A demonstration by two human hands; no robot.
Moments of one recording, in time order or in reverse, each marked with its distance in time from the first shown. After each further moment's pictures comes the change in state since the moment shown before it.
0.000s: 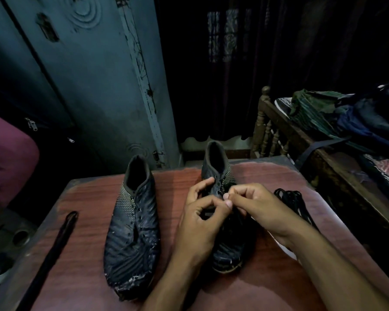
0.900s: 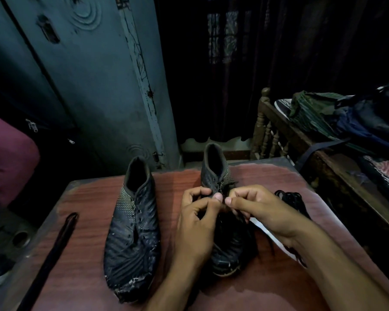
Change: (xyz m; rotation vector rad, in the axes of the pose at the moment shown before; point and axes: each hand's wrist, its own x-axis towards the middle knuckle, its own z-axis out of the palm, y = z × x) left_hand 0.001 -0.008 0.005 -0.007 0.126 -0.019; right_hand -0.002 -0.001 -0.007 0.009 -0.091 -0.025
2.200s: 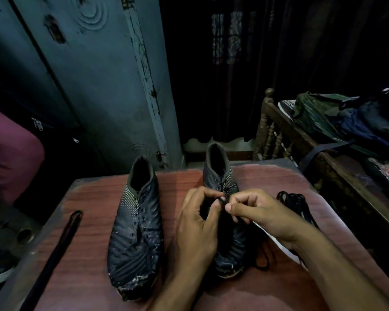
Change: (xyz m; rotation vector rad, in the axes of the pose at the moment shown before) left_hand -0.003 0.001 -0.003 0.199 0.096 0.159; right_hand -0.001 -0.003 0.005 -0.078 -0.039 0.022
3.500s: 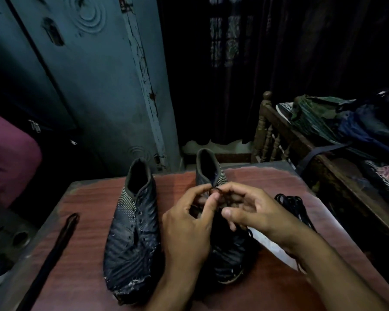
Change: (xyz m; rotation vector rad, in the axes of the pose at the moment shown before) left_hand 0.004 0.011 -0.012 0.042 0.076 -0.013; right_hand -0.007 -0.009 0.002 0.165 0.003 -0.112
